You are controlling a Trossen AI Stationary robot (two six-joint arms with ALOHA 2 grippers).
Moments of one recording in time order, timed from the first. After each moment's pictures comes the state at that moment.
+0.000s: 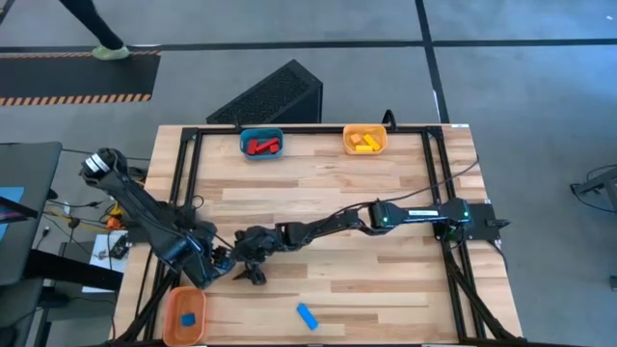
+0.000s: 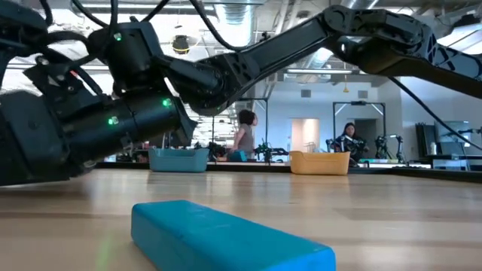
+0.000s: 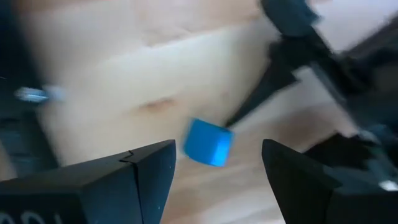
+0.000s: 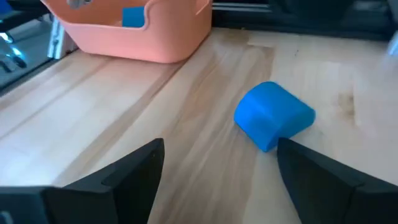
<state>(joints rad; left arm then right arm) -0.78 1.26 0.82 -1.07 -0.21 -2.11 0.13 2.86 2.36 0.12 -0.33 -0.01</state>
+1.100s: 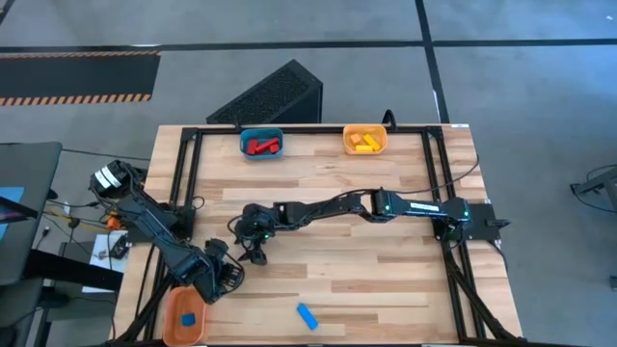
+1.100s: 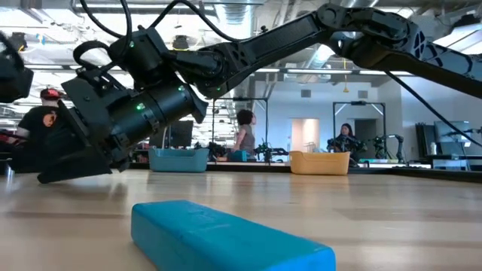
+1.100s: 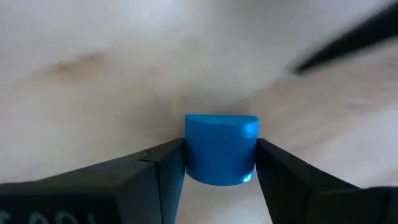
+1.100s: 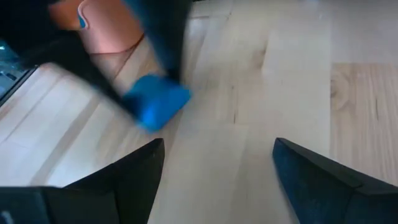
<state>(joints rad) -0.84 1.48 0.69 -0.66 -0.20 -2.08 0.03 2.78 2.36 -0.13 -0.40 0.08</state>
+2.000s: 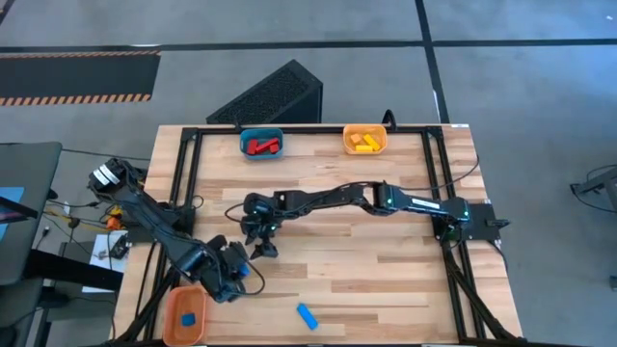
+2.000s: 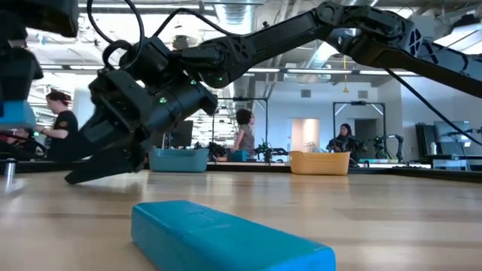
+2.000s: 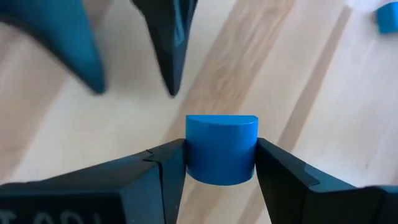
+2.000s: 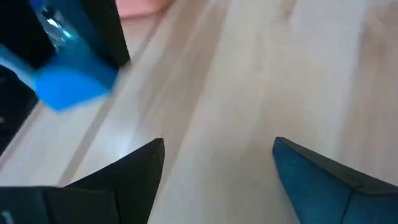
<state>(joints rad) -0.75 1.45 0.87 -0.71 -0.29 -1.23 -0.02 2.74 2.36 -0.42 -0.57 -0.02</state>
